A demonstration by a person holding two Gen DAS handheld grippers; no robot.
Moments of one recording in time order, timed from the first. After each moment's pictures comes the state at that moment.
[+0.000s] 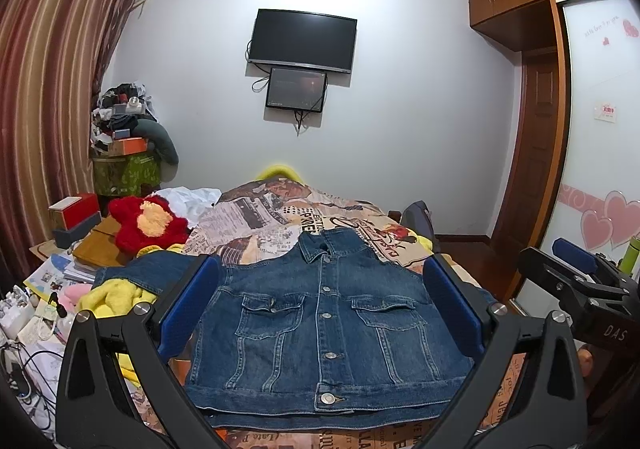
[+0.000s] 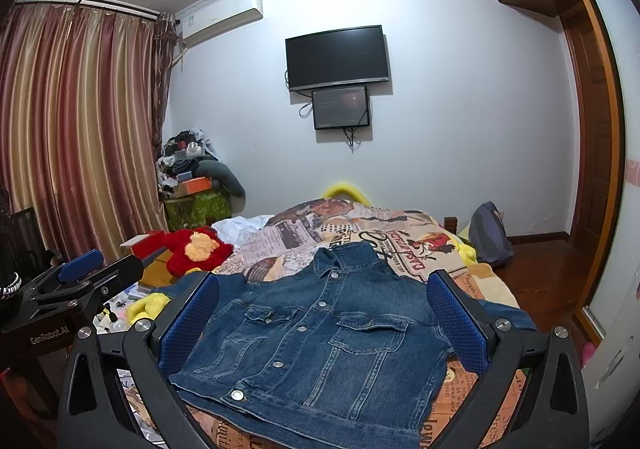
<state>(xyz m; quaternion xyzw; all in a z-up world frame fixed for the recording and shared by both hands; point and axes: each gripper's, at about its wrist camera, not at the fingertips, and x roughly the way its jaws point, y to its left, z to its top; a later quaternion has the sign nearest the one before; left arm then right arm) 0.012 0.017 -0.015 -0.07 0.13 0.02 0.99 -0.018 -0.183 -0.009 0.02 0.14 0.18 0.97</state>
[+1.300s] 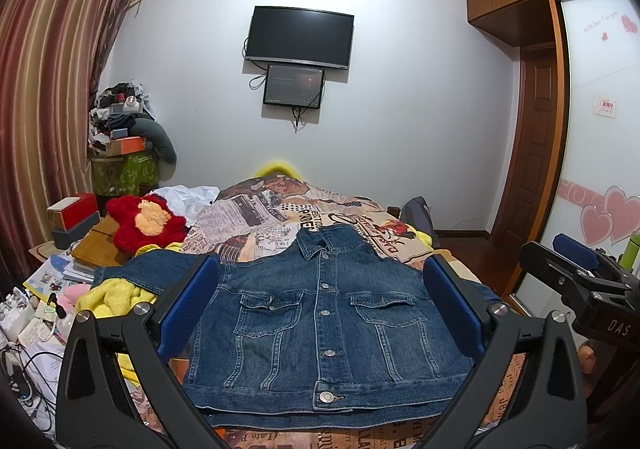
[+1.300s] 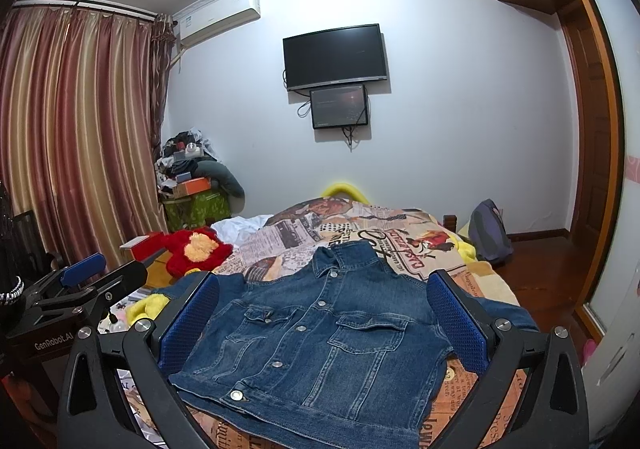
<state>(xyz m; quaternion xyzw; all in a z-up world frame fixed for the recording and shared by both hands) 0.013 0.014 -0.016 -0.07 0.13 0.02 0.99 -0.017 -0.184 -0.010 0.02 0.14 0.18 0.97</state>
